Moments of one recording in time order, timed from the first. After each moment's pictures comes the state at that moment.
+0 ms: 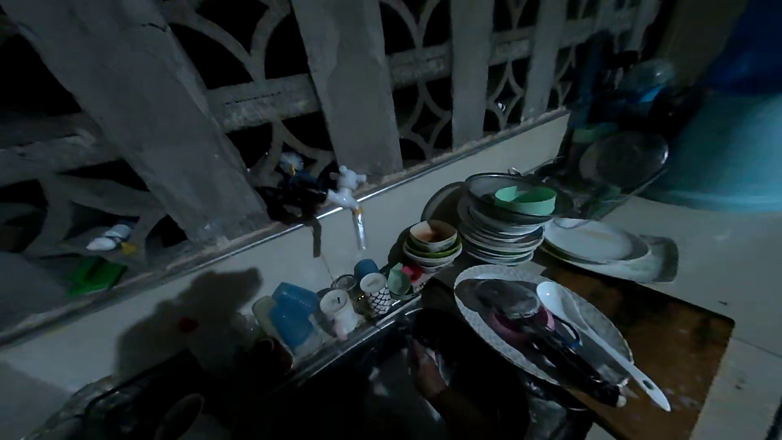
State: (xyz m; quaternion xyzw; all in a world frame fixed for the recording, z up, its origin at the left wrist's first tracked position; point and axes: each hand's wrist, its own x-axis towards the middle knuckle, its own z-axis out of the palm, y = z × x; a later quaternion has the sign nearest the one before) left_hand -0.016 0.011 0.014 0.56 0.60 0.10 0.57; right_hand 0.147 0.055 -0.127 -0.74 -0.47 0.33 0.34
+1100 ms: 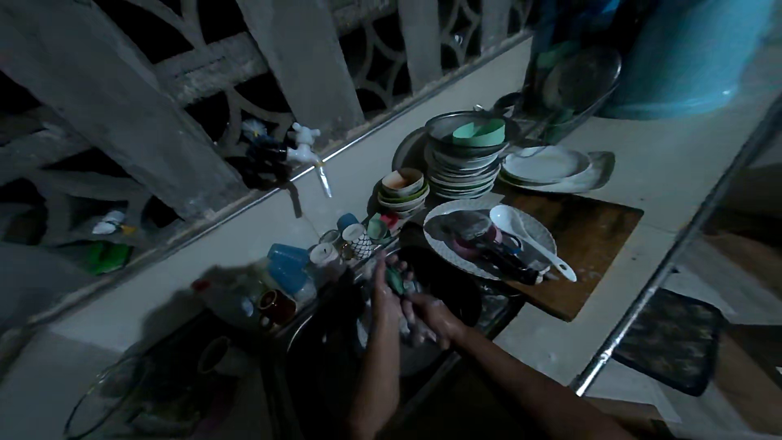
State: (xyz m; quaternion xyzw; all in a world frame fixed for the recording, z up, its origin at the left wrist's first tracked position) left_hand 0.070 0.005 0.013 0.41 0.32 0.46 0.72; right_hand 0.133 -0.087 -0.014 -0.47 -0.30 0.59 0.59
